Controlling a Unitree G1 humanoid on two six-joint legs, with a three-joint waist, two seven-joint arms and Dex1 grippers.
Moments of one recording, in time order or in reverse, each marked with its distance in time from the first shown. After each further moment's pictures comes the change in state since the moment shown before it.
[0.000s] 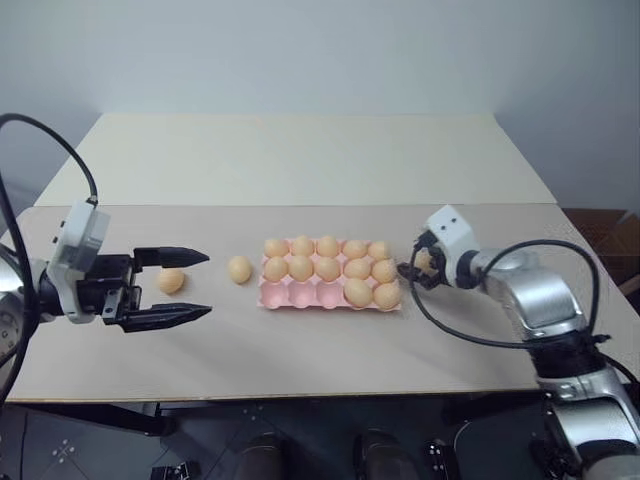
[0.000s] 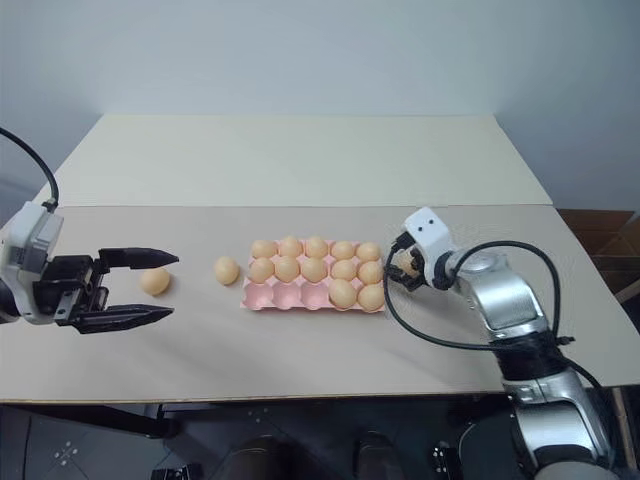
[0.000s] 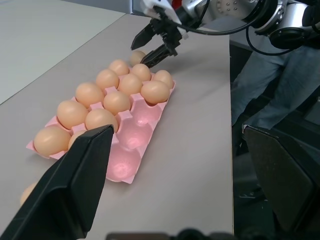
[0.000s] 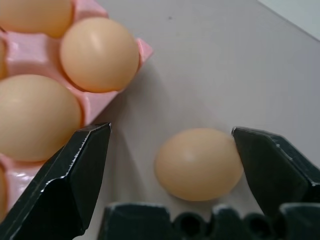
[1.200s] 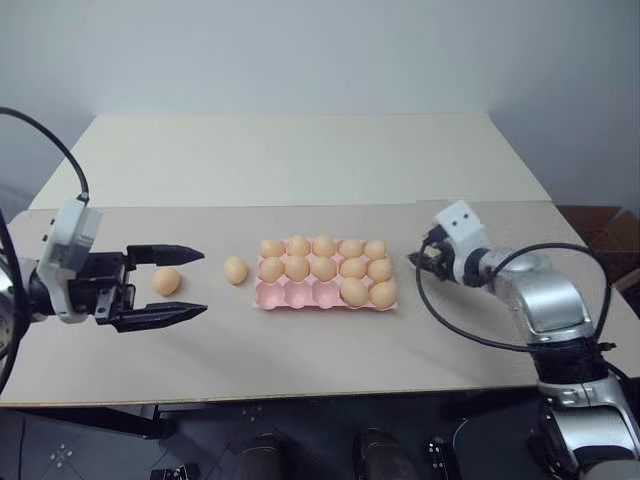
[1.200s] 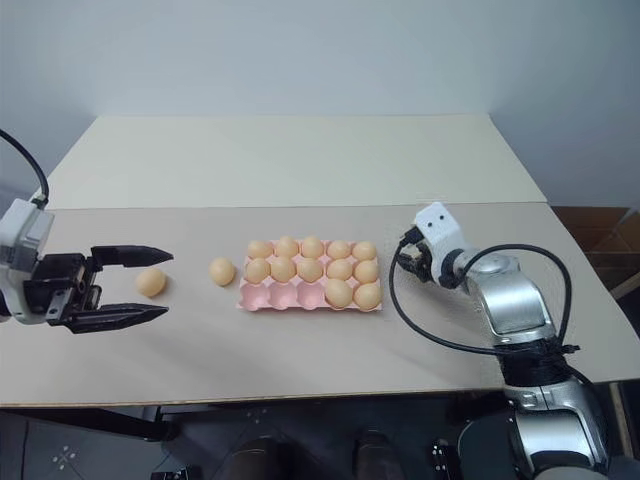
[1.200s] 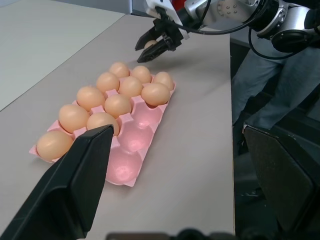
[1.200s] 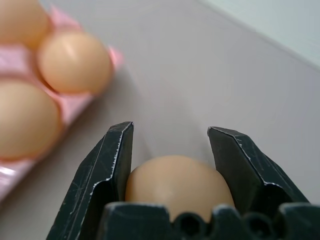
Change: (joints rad) left arm -0.001 0.014 0.031 -0.005 -0.005 0.010 -0.010; right arm 0.030 0.010 -0.135 -0.243 0.042 0.100 0.032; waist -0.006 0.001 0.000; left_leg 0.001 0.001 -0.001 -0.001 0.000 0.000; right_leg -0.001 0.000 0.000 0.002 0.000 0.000
